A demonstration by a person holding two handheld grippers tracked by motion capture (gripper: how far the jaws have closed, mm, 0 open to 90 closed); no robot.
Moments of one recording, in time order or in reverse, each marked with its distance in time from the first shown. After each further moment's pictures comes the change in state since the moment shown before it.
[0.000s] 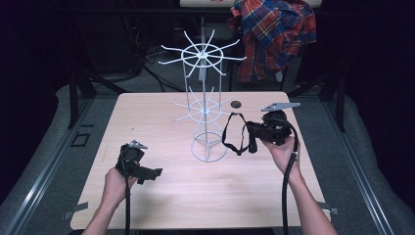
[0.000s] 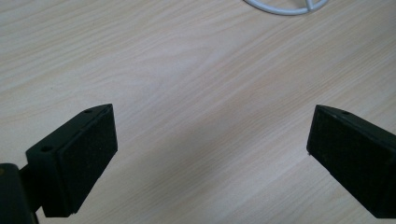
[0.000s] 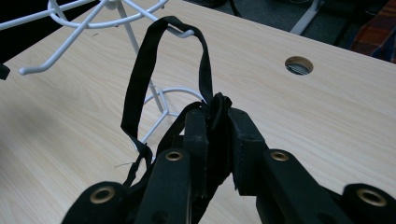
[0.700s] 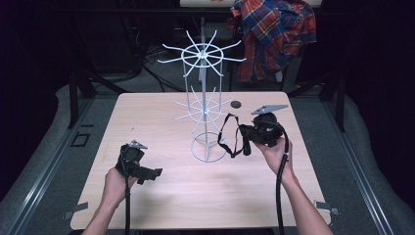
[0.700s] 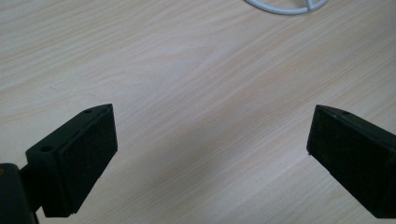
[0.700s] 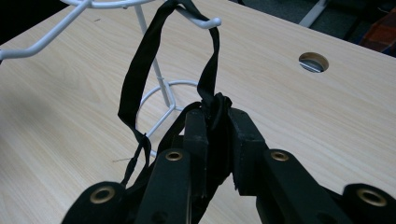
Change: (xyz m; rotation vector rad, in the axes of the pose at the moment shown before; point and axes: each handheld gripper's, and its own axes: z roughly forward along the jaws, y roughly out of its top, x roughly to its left) left arm 0.000 0.000 0.001 0.000 -0.005 -0.002; right arm 0.014 0.000 0.018 0.035 0.000 -0.038
